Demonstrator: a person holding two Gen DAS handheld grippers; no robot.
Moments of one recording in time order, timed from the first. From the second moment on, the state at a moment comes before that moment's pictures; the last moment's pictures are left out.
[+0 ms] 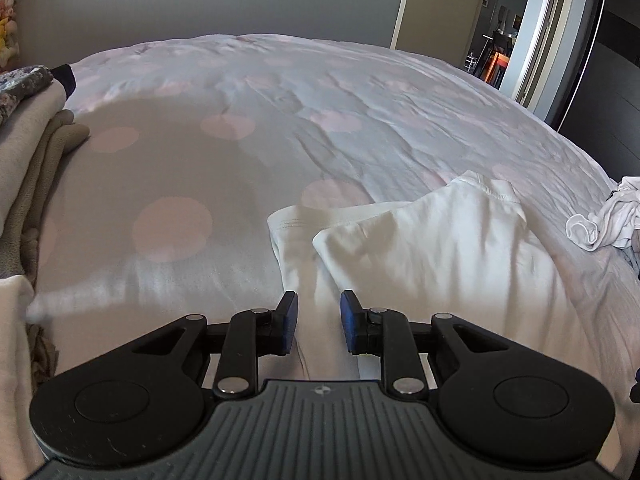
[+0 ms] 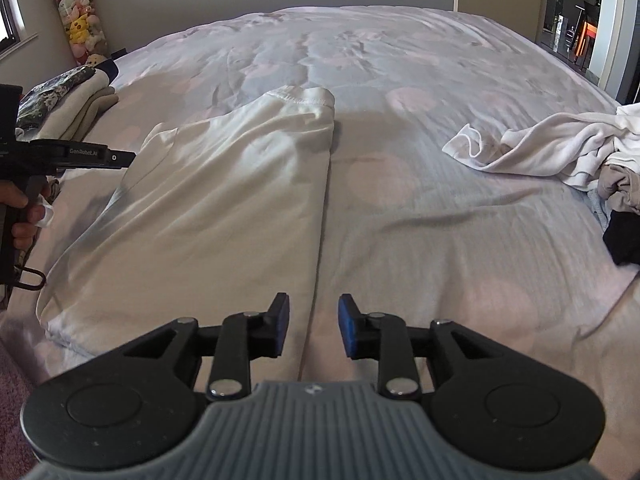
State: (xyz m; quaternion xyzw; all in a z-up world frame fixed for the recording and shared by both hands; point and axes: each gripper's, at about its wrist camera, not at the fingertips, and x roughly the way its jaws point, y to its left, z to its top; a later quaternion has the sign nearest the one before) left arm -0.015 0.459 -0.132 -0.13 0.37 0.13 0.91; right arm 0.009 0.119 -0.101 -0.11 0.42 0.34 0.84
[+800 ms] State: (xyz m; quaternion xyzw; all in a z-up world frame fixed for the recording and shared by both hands) left arm -0.007 0.471 -0.140 -0.23 0.30 0.03 0.92; right arm 0.006 0.148 -0.108 -0.13 0.41 0.33 0.84
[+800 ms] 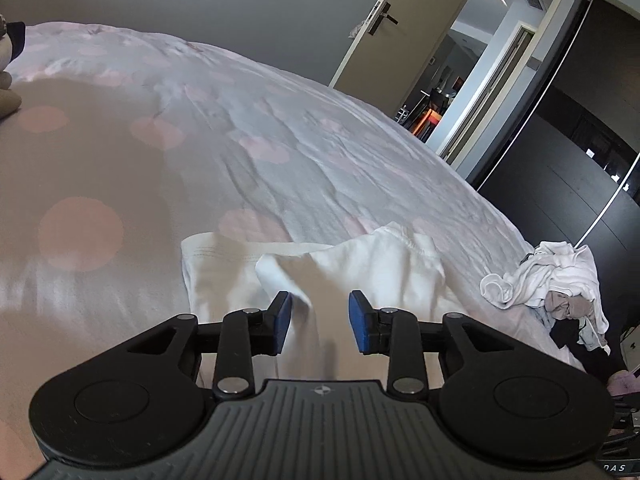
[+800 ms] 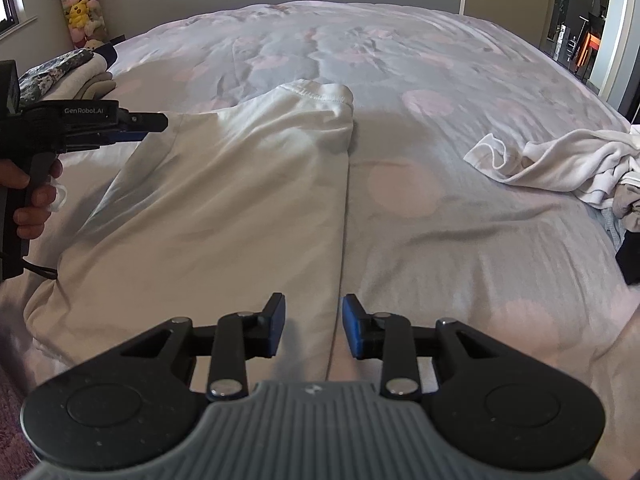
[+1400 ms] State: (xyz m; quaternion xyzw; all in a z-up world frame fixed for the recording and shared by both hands) left arm -0.012 0.483 -0.141 -0.20 0.29 0.08 0.93; right arm -0.001 0.158 -0.101 -0.15 0.40 0.33 0.84
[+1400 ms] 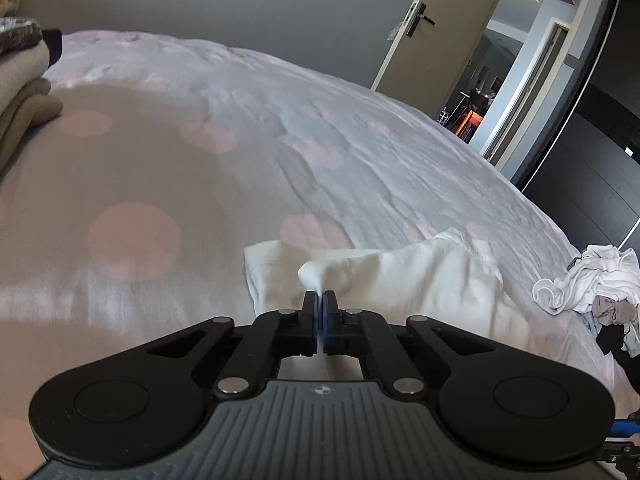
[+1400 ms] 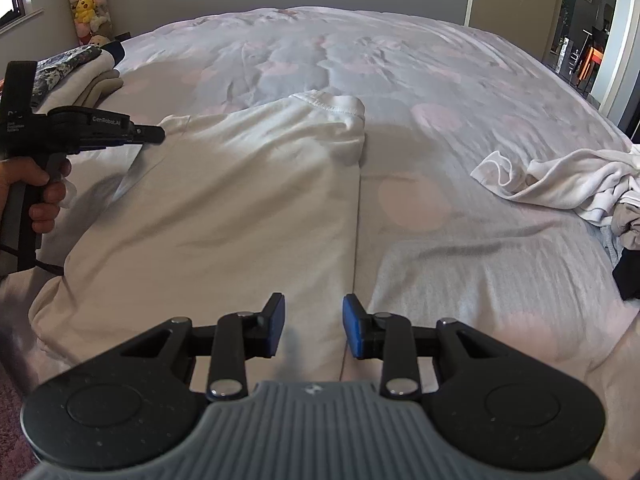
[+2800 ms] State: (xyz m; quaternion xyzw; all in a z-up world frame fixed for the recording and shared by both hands) left arm -0.006 0.441 -0.141 -0.13 0.28 -0.01 0.95; right arm 0.089 0.303 -0.083 -0.03 0.44 0.43 0.79
